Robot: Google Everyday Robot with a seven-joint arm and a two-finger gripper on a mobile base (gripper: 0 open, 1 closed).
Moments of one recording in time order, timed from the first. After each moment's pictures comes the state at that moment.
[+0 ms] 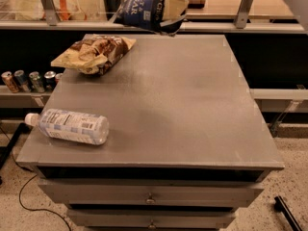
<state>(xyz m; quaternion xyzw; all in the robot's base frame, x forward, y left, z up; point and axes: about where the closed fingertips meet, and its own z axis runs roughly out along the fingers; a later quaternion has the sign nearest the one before) 0.657 -0.069 1.044 -0.63 0.70 -0.13 0.30</state>
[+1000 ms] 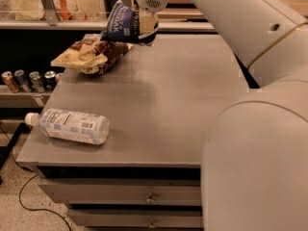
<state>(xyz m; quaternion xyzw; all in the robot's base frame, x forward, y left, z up) 0.741 -0.001 0.975 -0.68 0.67 -0.12 0.27</state>
